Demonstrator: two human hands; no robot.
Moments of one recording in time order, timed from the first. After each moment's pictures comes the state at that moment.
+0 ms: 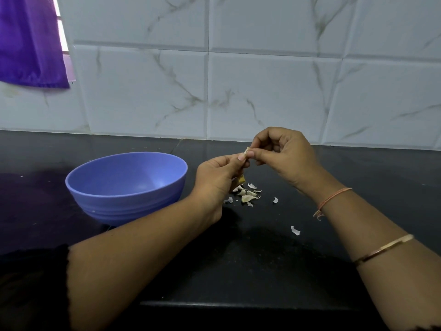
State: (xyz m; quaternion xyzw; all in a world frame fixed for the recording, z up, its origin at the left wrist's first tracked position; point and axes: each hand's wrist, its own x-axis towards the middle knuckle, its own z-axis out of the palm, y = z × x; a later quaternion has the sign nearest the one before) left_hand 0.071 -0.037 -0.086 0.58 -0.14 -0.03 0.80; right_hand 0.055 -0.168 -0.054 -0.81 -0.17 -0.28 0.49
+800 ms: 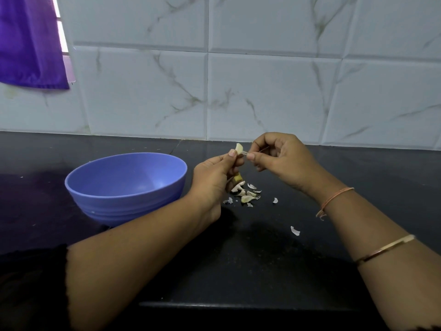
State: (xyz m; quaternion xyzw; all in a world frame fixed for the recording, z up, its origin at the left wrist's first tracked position) left_hand 0.073 -0.037 -0.083 0.54 -0.11 -0.05 0.83; right_hand 0.053 -0.169 -0.054 -0.85 -0.15 -0.24 0.44
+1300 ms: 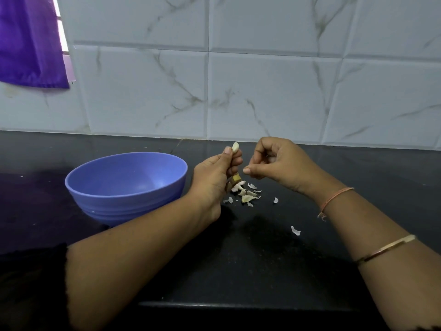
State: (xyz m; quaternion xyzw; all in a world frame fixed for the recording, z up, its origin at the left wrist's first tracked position) left_hand 0.072 -0.037 -0.082 0.56 -0.09 -0.04 0.82; right_hand 0.052 -0.170 -0.057 -0.87 -0.13 -0.19 0.44
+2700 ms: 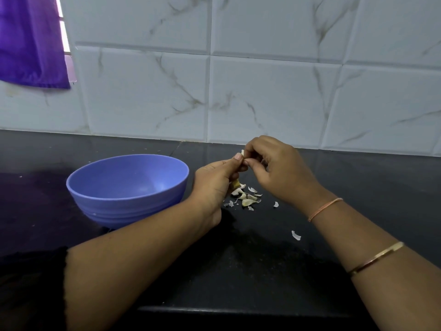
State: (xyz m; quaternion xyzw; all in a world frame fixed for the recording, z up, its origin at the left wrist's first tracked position) left_hand 0.071 -0.035 -0.083 0.57 -0.09 -0.05 0.81; right_hand 0.058 -0.163 -0.063 -0.88 -0.23 -0.40 0.16
